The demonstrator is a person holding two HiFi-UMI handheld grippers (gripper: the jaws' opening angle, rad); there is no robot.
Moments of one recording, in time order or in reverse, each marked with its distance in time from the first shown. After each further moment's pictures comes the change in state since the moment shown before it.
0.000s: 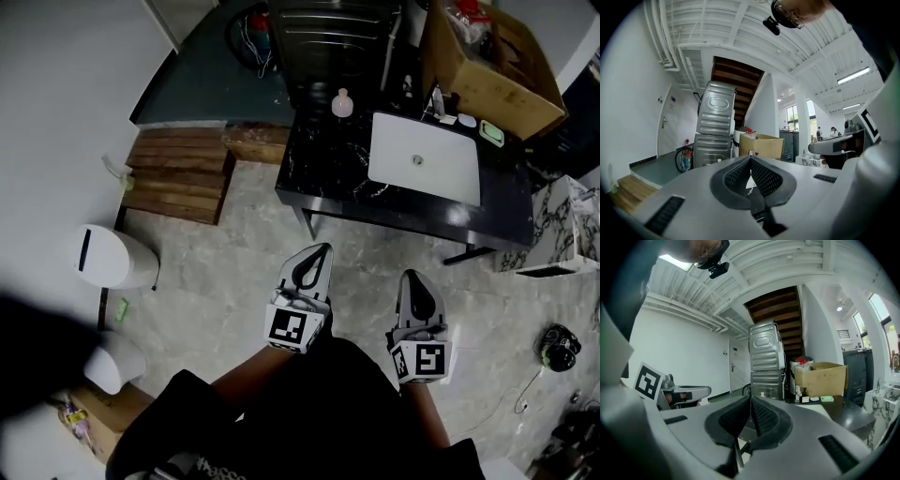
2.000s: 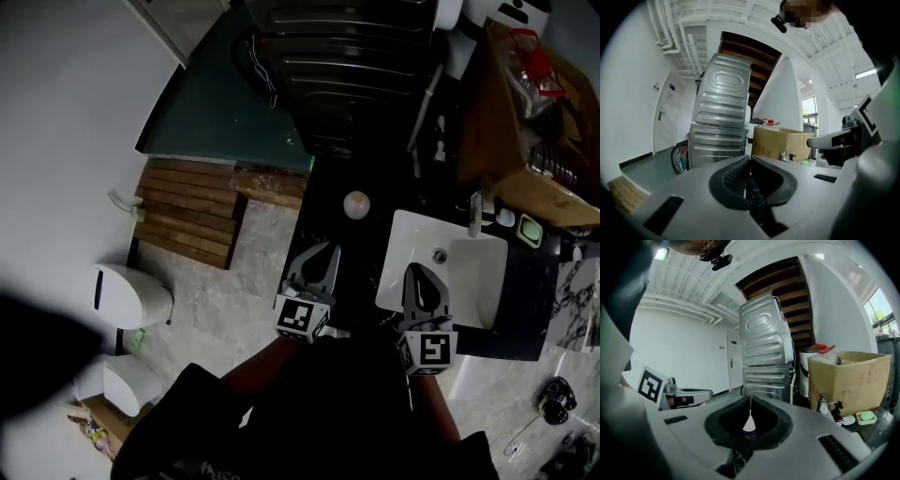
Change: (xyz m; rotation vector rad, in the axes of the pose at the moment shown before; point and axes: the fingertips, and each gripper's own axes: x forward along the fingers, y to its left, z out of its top) left arm 0.333 0.204 -0.008 -0.039 0.085 0.040; right arm 0.377 -0.134 0.029 0.017 0.074 0.077
